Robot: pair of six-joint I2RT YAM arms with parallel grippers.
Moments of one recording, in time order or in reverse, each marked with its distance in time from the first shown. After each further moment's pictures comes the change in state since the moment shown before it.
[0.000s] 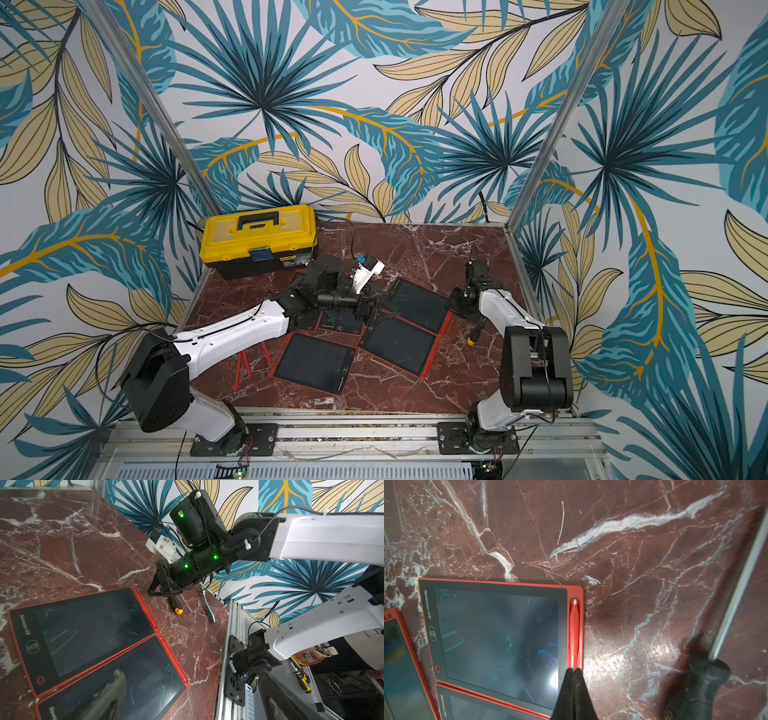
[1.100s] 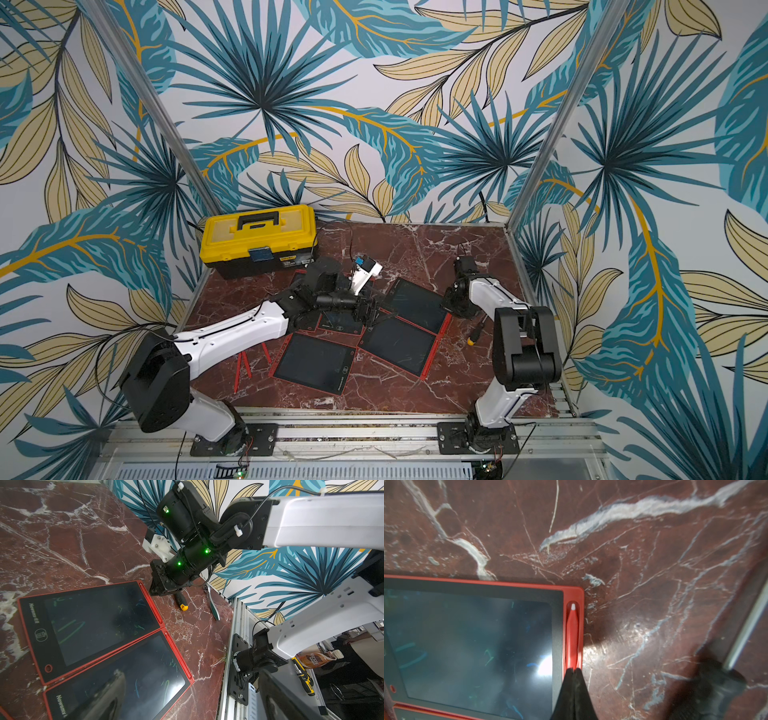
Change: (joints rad) left arm 0.008 -0.003 -0.028 0.001 -0.016 -0.005; right arm 0.063 0.151 0.115 -0.100 0.085 0.003
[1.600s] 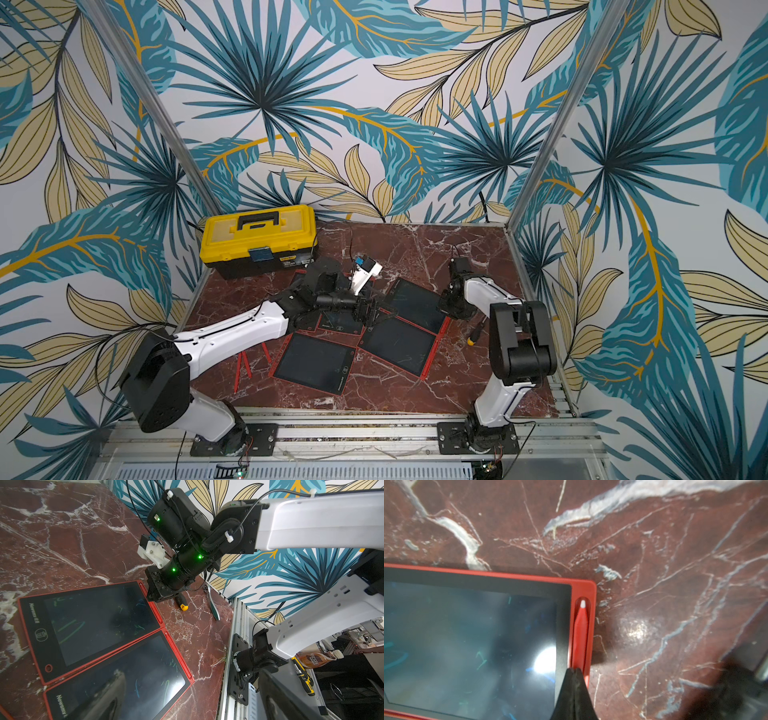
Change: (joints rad) left arm 0.000 0.000 0.000 0.000 0.000 0.000; right arm 0.028 0.034 0.005 0.000 0.011 0.000
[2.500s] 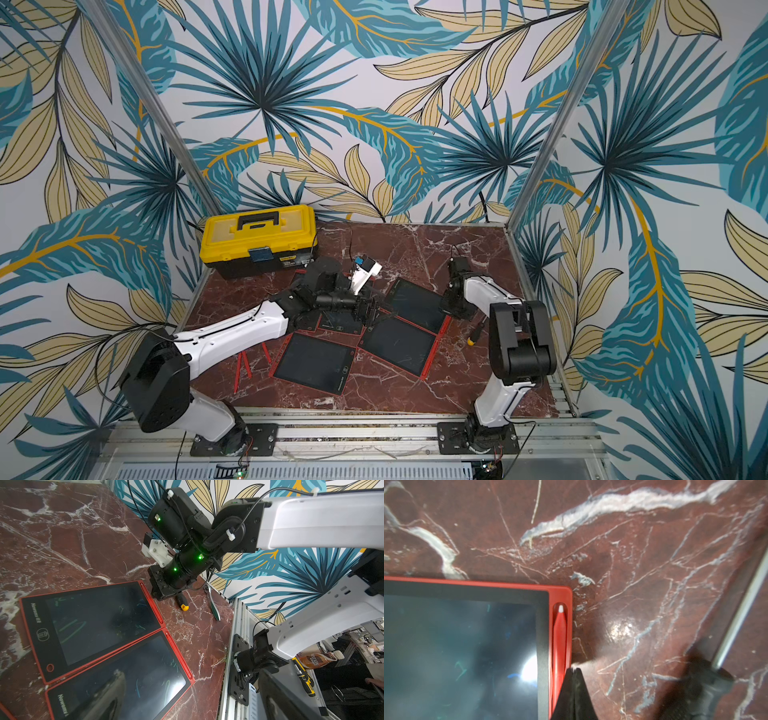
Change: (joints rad) left arm 0.003 0.000 -0.002 0.001 -0.003 0.000; right arm 0.004 -0.007 0.014 -0.031 0.082 0.000
